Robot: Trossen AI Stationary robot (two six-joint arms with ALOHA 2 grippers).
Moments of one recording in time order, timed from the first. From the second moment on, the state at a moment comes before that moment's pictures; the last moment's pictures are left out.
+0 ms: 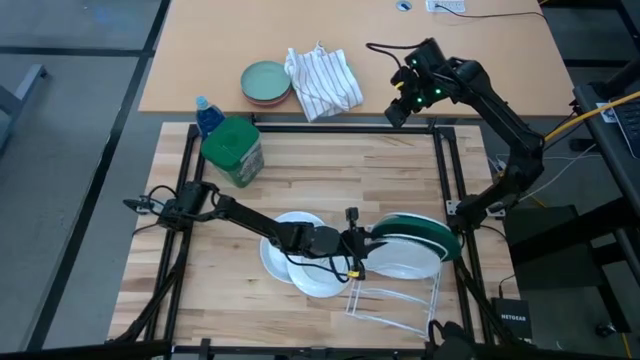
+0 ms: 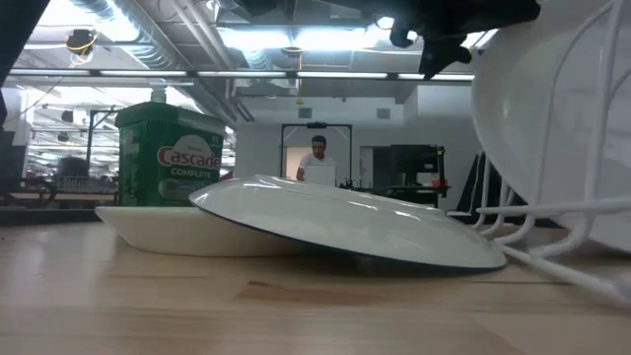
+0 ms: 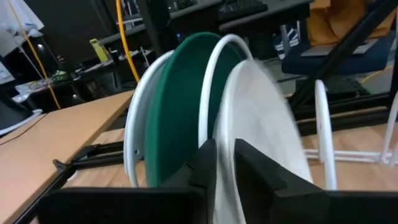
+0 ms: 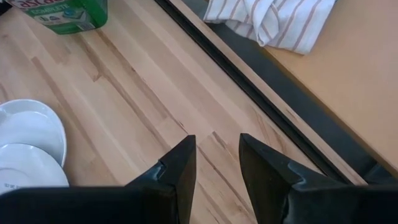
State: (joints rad) left arm -0.25 2.14 1.51 0.54 -0.44 0.25; right arm -0.82 1.53 1.80 -1.25 -0.19 -0.06
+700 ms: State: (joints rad) left arm -0.33 2.08 1.51 0.45 -0.56 0.30; right arm -0.82 1.54 1.80 -1.23 -0.11 -0.06
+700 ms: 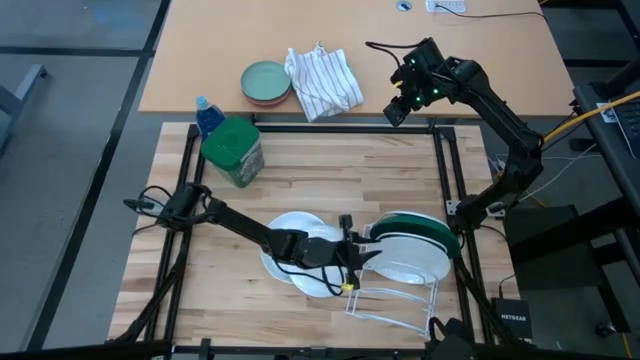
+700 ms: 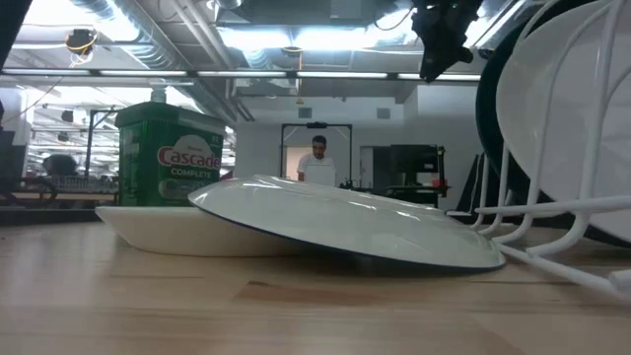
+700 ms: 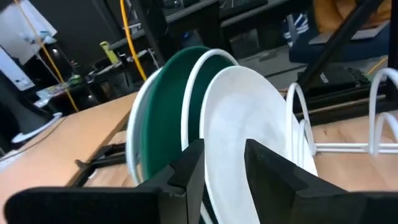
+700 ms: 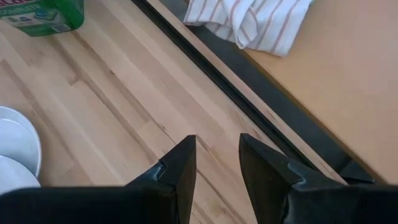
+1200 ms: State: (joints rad) left arm -0.45 1.96 1.51 -0.18 -0.61 0.19; right arm -0.82 1.54 1.80 -1.27 -0.12 -0.06
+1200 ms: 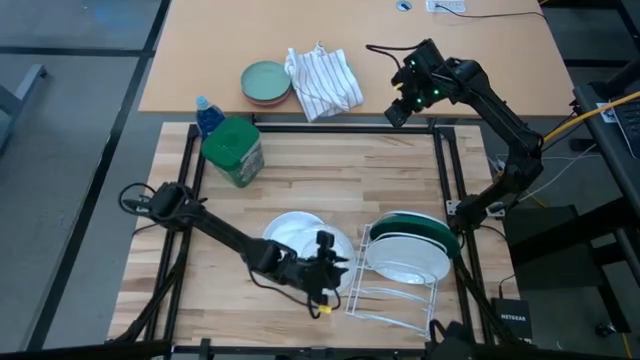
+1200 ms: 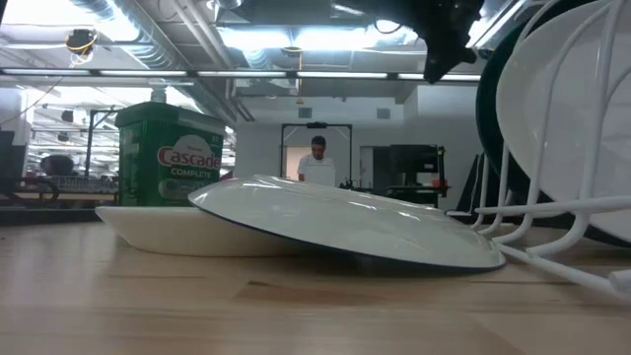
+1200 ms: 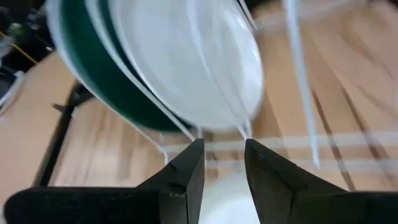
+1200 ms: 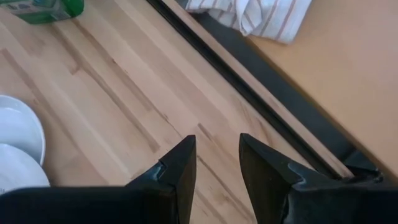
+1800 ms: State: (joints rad) left arm -0.56 1.96 1.51 -0.57 -0.58 0.04; right arm -0.60 1.53 1.80 -1.36 -0.11 0.10
